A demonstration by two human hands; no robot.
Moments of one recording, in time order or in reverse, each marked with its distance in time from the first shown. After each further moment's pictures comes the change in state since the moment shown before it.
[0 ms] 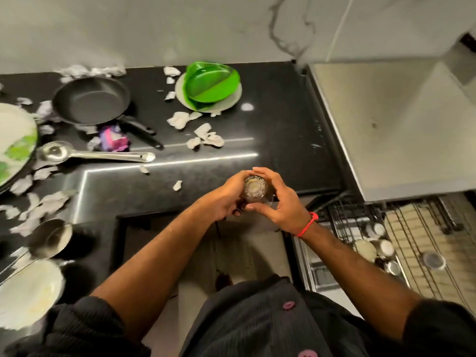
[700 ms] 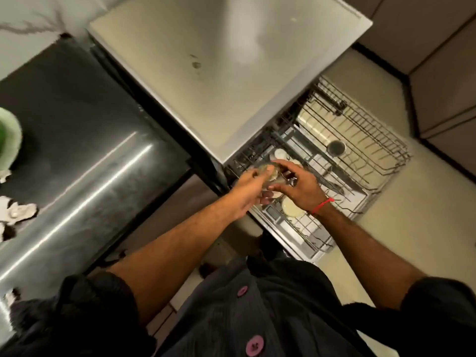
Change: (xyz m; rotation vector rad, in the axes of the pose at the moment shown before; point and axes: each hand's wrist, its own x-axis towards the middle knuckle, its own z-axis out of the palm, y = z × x) left_hand 0.147 -0.021 0.355 0.264 -0.331 -0.139; right_hand -0.248 0.182 -0.210 0.035 0.538 0.681
